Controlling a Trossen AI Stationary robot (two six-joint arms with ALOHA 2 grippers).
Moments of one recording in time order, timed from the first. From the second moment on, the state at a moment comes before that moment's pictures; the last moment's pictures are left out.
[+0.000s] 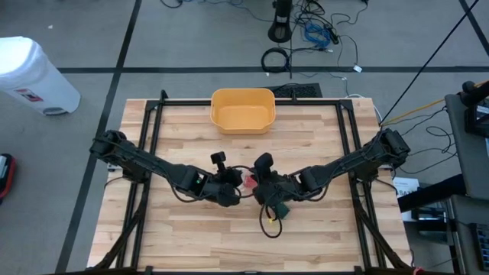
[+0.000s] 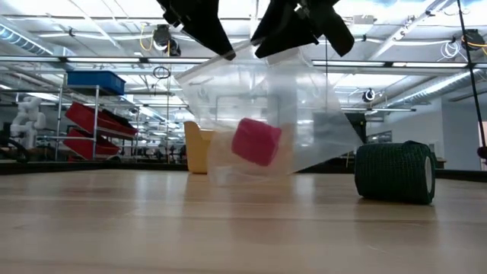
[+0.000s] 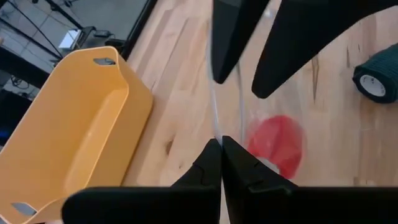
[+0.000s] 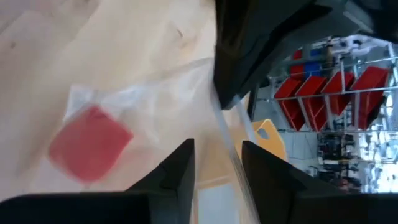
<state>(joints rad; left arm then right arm) -0.35 1.64 1.26 -0.53 -0.73 -0.23 0.36 1.68 1.26 -0.34 0.76 -0.63</state>
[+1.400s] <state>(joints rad) -0.37 1.88 1.27 -0.34 -0.67 -0.38 0.49 1.92 1.26 -0.49 0.34 0.14</state>
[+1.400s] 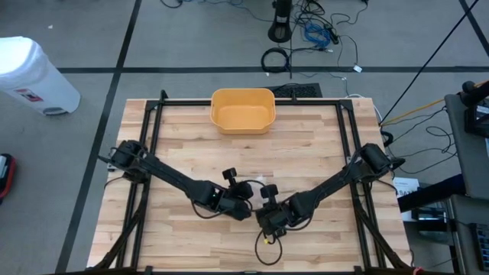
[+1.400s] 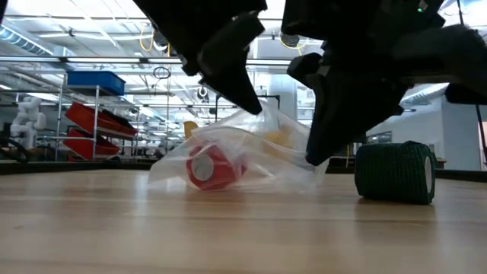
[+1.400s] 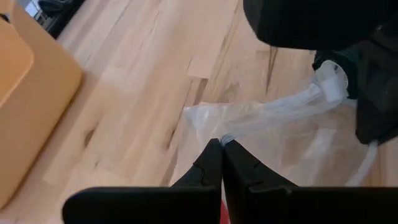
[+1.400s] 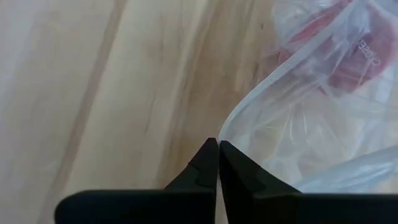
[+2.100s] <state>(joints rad) -0.38 1.88 1.27 -0.35 -0.70 -0.39 0.55 1.84 1.26 -0.48 0.58 0.28</state>
